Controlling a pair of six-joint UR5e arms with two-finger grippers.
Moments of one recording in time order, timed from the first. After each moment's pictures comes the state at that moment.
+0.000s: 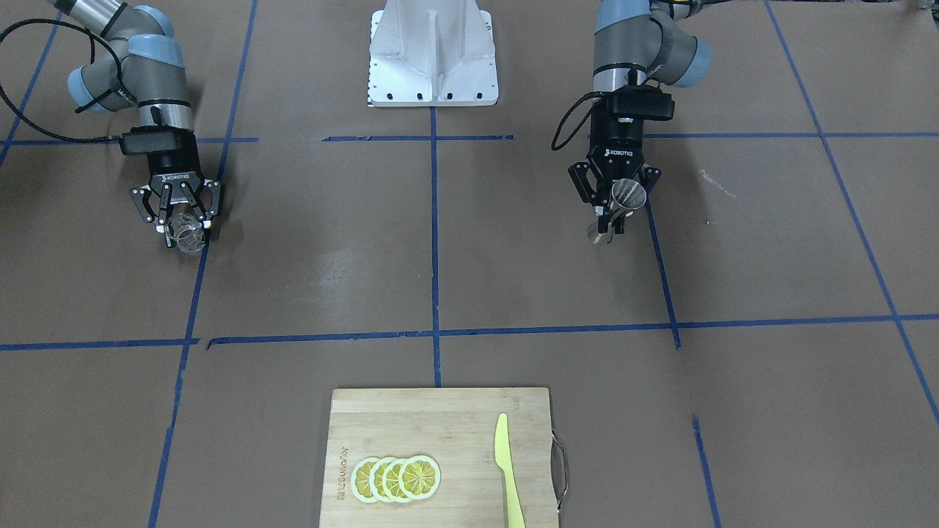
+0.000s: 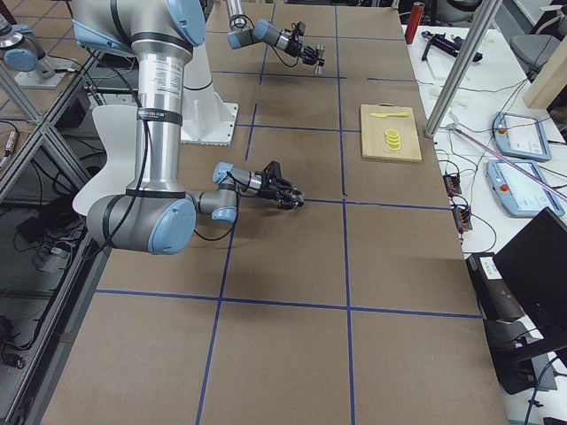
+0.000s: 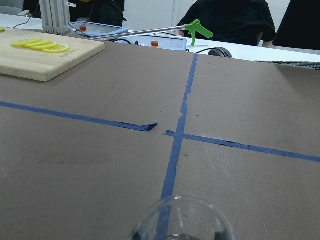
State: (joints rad) left arm -0.31 -1.75 -1.85 -2.31 -0.70 -1.17; right arm 0.20 -1.70 1.64 -0.43 0.69 1.08
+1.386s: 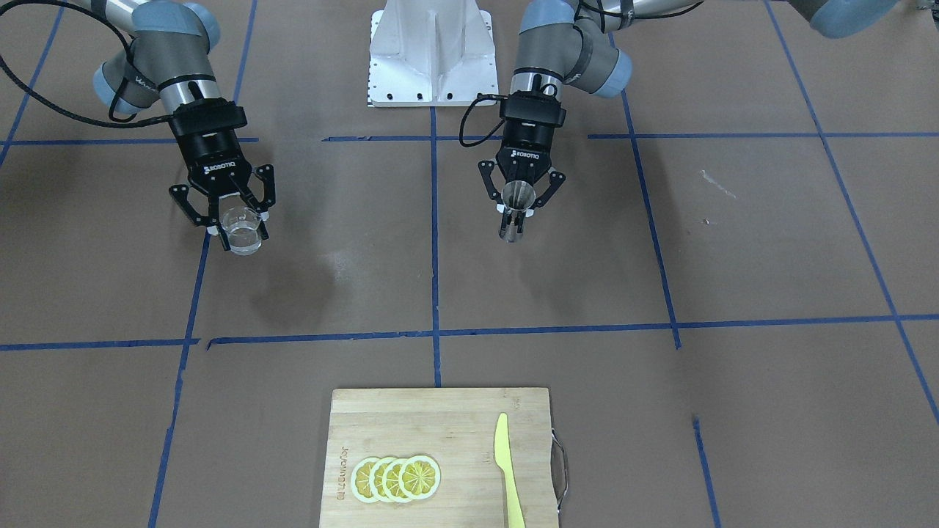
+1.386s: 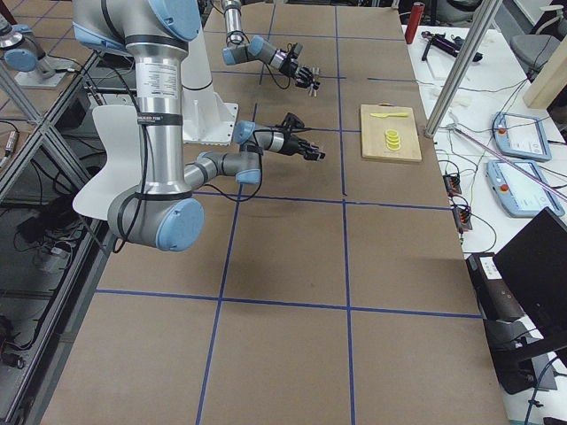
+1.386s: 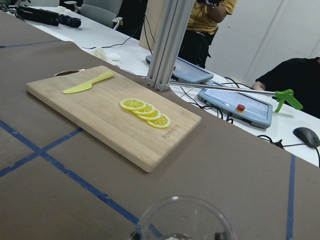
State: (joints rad) left arm -0.23 -2.01 -1.69 -2.32 -0.76 -0.93; right arm 0.39 -1.47 1.82 -0.56 0.98 0.52
